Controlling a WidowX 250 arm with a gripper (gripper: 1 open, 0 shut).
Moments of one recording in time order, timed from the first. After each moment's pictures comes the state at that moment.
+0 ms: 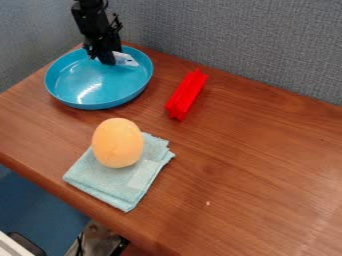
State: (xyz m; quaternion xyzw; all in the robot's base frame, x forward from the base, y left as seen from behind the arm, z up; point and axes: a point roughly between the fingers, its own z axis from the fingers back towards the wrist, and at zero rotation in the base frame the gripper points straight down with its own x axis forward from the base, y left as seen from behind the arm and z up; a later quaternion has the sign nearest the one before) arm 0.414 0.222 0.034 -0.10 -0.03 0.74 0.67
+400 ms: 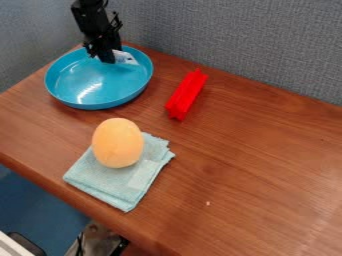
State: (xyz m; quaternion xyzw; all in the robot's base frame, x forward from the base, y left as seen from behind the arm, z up) arm 0.415 0.221 0.036 -0.10 -0.03 0.73 0.67
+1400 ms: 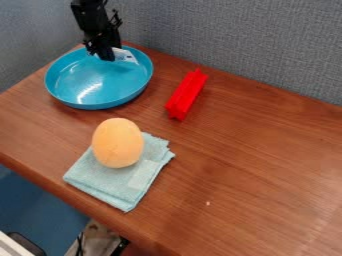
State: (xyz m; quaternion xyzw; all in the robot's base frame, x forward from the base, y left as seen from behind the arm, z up) arm 0.417 0.223 0.040 -0.10 -0.03 0.74 0.67
